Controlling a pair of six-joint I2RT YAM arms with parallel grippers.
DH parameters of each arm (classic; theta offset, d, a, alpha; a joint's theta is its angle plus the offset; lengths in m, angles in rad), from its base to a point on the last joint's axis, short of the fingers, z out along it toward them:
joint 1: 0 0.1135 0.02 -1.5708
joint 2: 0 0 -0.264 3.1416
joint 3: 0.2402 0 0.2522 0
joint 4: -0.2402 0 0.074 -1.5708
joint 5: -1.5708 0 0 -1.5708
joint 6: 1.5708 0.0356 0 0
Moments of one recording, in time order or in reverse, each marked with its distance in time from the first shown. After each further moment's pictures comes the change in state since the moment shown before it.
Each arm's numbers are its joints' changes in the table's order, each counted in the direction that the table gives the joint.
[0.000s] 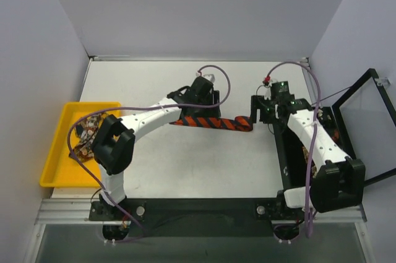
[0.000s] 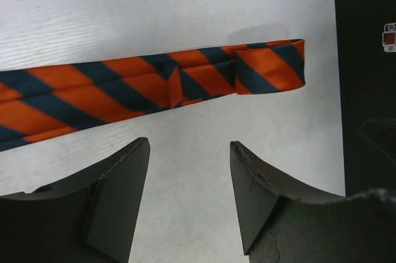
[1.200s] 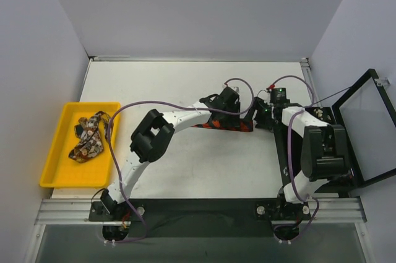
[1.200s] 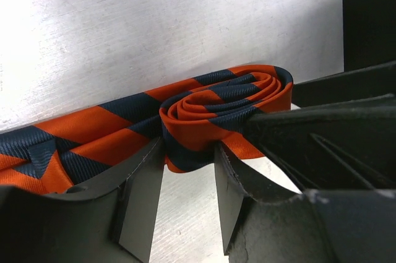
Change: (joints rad) left arm -0.111 0.461 0.369 0.037 -0.064 -0.058; right arm -0.125 0.291 -0.140 0.381 0.224 0.299
